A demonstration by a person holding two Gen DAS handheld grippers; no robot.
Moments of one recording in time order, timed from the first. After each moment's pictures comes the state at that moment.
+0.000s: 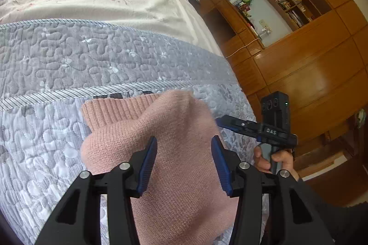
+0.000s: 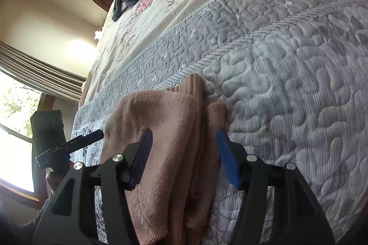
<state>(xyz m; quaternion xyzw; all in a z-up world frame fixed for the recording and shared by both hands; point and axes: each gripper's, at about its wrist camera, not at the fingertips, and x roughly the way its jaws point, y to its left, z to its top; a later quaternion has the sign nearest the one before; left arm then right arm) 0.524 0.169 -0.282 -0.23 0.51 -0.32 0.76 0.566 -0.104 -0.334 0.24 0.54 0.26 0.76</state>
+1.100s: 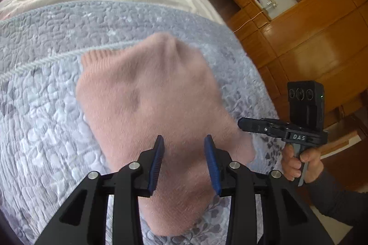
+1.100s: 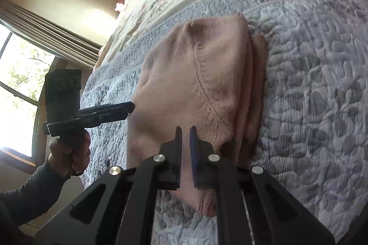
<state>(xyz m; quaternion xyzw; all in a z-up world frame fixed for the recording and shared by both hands) 0.444 0.150 -0.284 -0.16 0.55 -0.30 0.76 0.463 -0.074 -0.316 0.18 0.56 0.31 0.74</state>
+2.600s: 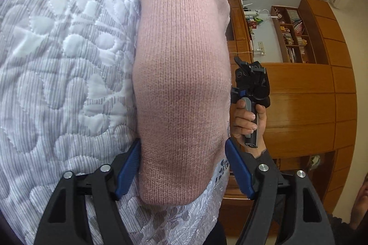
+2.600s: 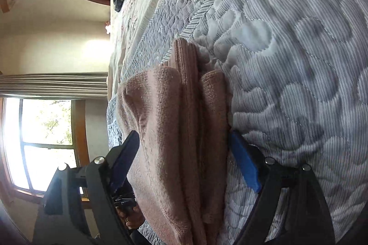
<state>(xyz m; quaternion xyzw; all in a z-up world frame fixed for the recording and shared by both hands) 0.386 0.223 -0.394 -0.45 0.53 -0.34 0.63 0.593 -0.114 -0.371 0.35 0.61 0.31 0.64</state>
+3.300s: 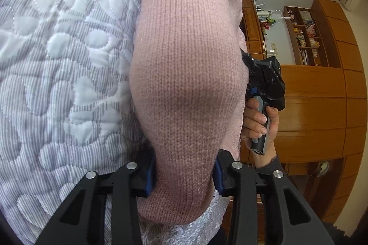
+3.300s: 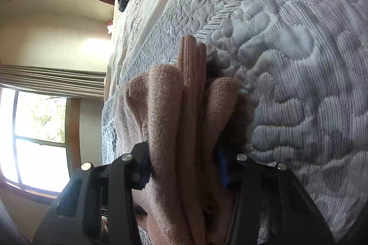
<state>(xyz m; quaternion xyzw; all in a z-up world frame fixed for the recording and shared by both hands) 0.393 0.198 -0.376 -0.44 0.55 -0.29 0.65 0.595 -0.079 -0.367 0.33 0.58 0.31 0.67</state>
